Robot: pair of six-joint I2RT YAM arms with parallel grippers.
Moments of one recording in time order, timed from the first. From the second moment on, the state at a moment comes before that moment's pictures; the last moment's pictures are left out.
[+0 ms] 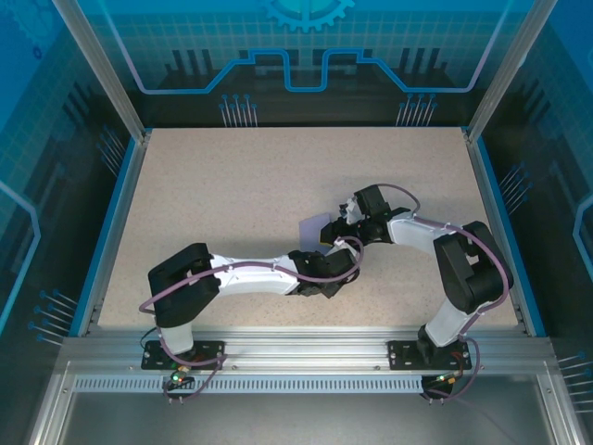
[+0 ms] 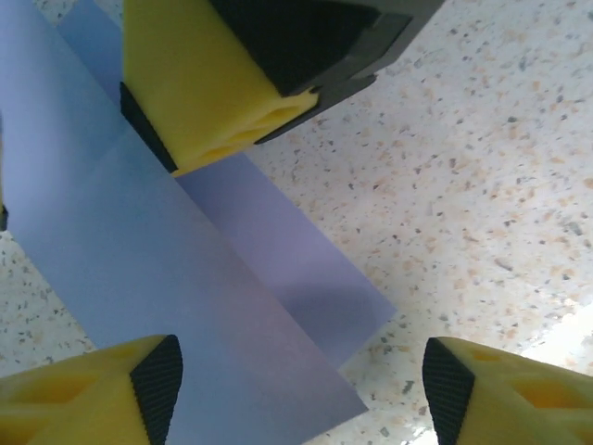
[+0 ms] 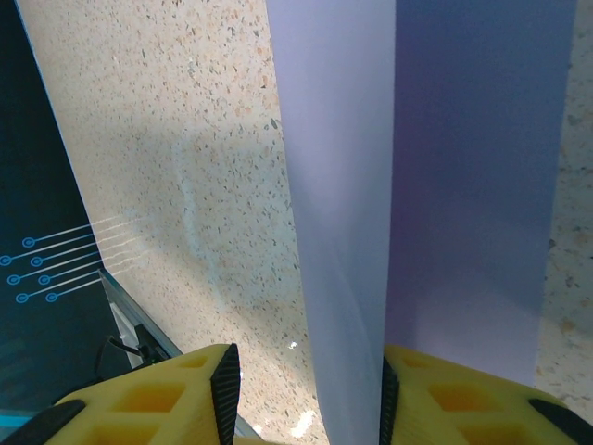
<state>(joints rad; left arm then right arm) -1.13 1.82 1.15 -0.45 -0.38 -0.35 0.40 1.68 0.89 -0.28 -0.68 0.74</state>
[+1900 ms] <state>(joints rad) -0.79 1.61 0.88 -0.22 0.20 -0.56 0.57 1.45 0.62 -0.25 -0.45 0.66</state>
